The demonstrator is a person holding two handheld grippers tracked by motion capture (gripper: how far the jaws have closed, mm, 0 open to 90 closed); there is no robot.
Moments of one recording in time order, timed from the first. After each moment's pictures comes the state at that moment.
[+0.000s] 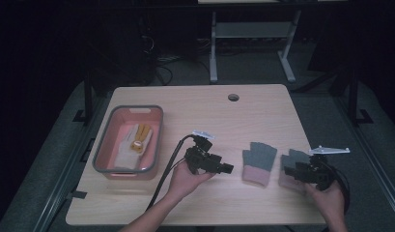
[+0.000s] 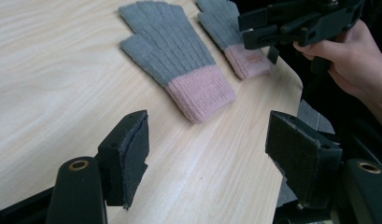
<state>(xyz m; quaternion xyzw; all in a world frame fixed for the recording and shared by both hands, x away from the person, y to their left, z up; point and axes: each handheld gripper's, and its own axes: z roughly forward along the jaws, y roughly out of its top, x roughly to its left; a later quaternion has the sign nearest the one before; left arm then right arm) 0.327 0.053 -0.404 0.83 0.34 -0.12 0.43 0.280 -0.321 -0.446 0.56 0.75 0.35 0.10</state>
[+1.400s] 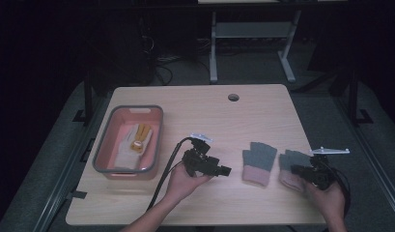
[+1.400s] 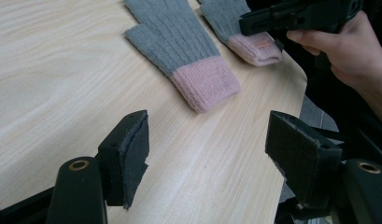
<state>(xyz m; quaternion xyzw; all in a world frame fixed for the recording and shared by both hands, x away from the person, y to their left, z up) 0.322 0.060 -0.407 0.83 0.35 -0.12 0.42 0.281 -0.322 -0.450 0.59 0.73 0.32 0.11</state>
